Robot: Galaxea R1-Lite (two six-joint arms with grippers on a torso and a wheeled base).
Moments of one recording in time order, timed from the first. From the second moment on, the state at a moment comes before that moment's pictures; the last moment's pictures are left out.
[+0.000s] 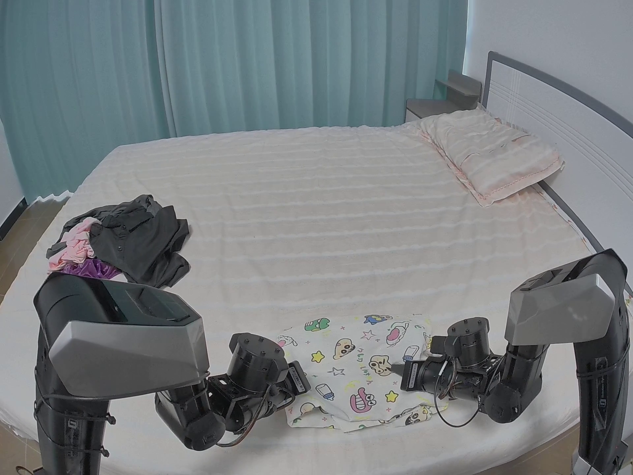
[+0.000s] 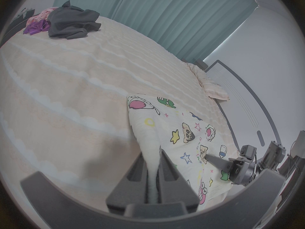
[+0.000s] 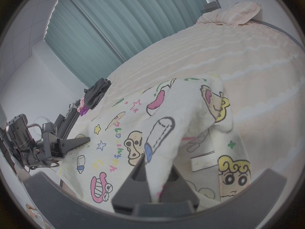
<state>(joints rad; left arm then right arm) -0.66 2.33 -0.59 -1.11 0.18 -0.86 0.48 2.41 -0.50 -1.30 0.11 0.51</state>
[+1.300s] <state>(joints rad) -0.66 2.31 -0.52 -1.11 0.18 -0.87 0.49 2.37 -0.47 -1.30 0.11 0.51</state>
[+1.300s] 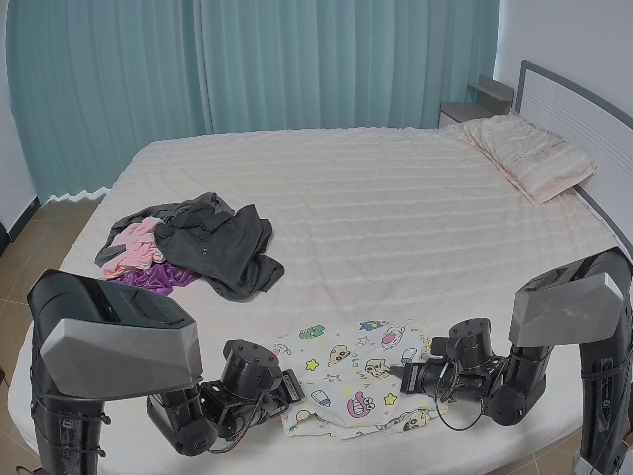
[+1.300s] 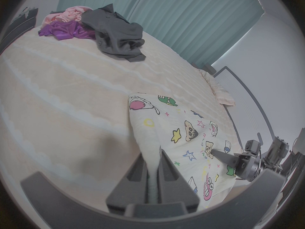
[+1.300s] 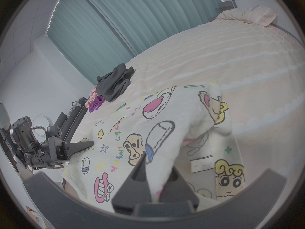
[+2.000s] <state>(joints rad) -0.67 2.29 -0.51 -1.11 0.18 -0.91 0.46 2.31 -0.36 -1.33 0.12 0.50</state>
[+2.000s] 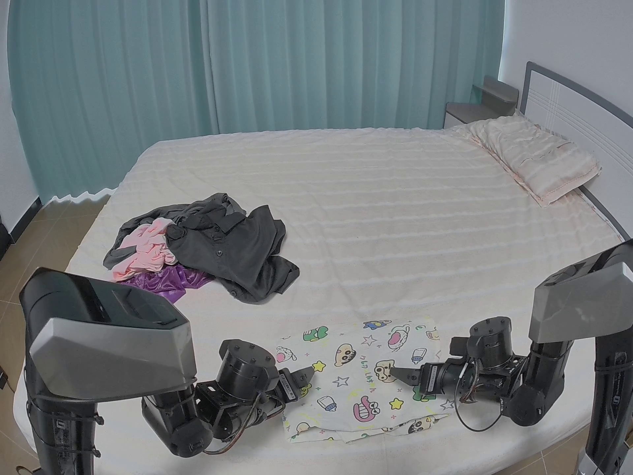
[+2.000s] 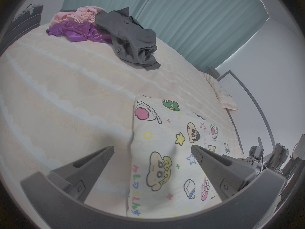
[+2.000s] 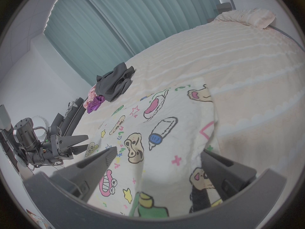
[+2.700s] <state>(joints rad) -0.61 1.93 -0.45 -0.93 0.17 -1.03 0.40 2.22 -0.06 -1.51 0.18 0.45</state>
